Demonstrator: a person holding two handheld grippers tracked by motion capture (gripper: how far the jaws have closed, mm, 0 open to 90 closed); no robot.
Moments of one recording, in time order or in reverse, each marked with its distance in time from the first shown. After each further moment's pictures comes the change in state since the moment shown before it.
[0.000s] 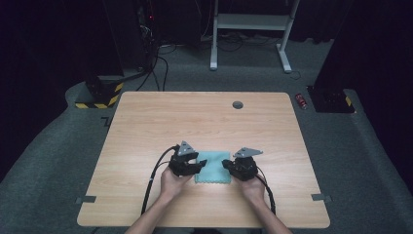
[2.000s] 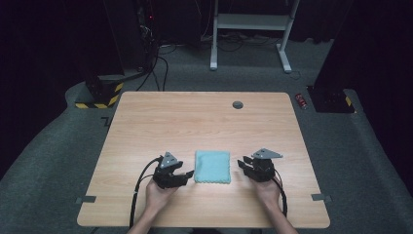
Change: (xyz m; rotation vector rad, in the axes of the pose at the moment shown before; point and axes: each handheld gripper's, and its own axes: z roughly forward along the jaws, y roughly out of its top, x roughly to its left) left arm 0.008 -0.049 -0.054 -0.012 0.032 -0.063; right arm -0.027 -0.023 -0.043 -0.045 -0.147 0.047
